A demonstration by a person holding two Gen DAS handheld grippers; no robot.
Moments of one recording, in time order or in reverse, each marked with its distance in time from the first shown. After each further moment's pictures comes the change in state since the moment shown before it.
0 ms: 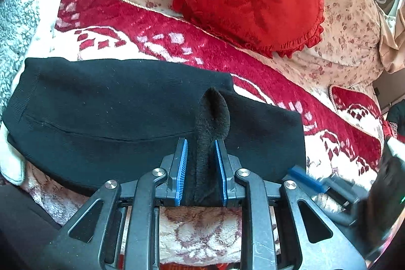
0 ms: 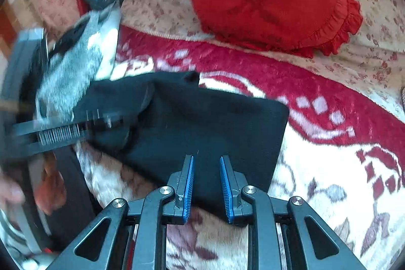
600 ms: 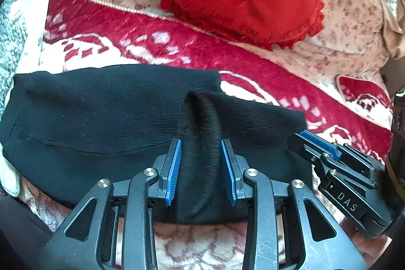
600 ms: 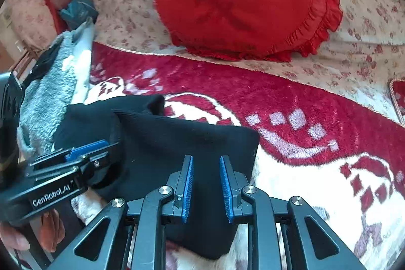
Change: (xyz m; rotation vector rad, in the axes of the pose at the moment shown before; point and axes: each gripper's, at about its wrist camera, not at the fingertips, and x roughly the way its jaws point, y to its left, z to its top) left arm 0.031 -0.020 0.007 0.060 0.013 0.056; right arm 0.013 -0.035 0.032 0.125 -0.041 -0.077
